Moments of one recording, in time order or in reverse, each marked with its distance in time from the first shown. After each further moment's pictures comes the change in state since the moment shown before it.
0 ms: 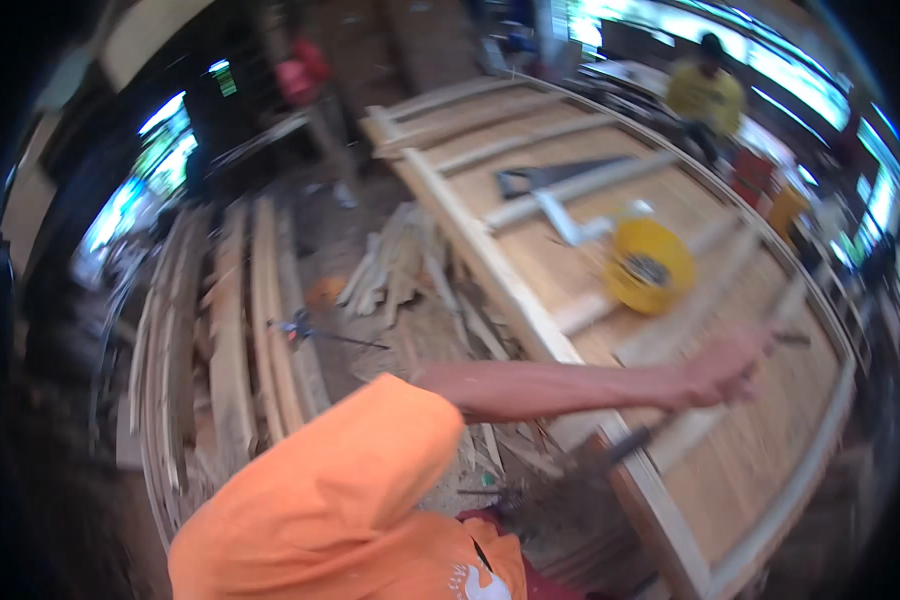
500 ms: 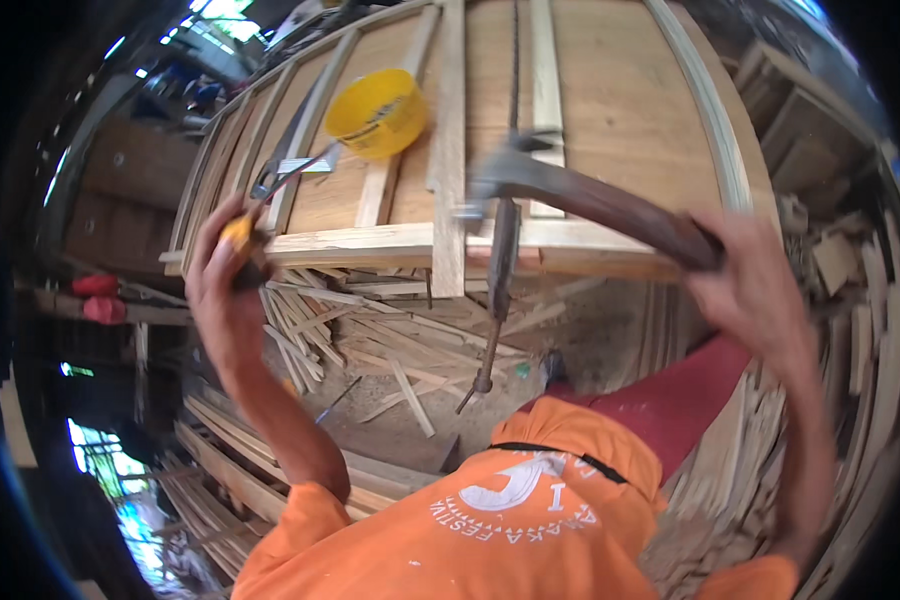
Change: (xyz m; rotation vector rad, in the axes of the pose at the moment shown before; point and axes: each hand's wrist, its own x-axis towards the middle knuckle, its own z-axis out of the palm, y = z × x) left_hand -0.123 0.119 -0.255 -0.162 0.186 -0.466; right_hand 0.043 -0.093 0.054 -0.323 -0.353 -0.603
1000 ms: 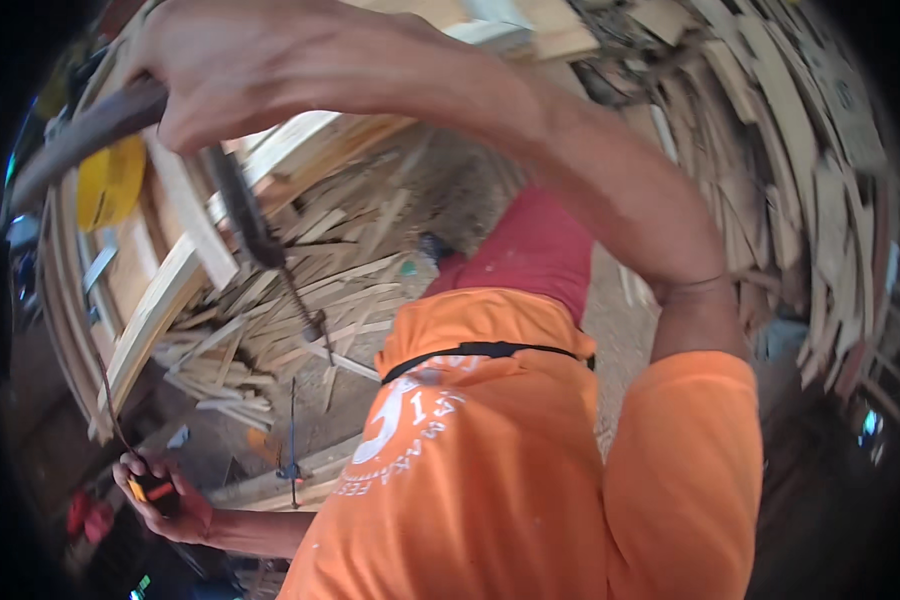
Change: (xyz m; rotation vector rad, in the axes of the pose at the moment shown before) left_hand -0.093 -0.021 -0.092 -0.396 -0.283 -0.176; right_hand 0.068 -0.077 0.012 0.442 -0.243 0.000
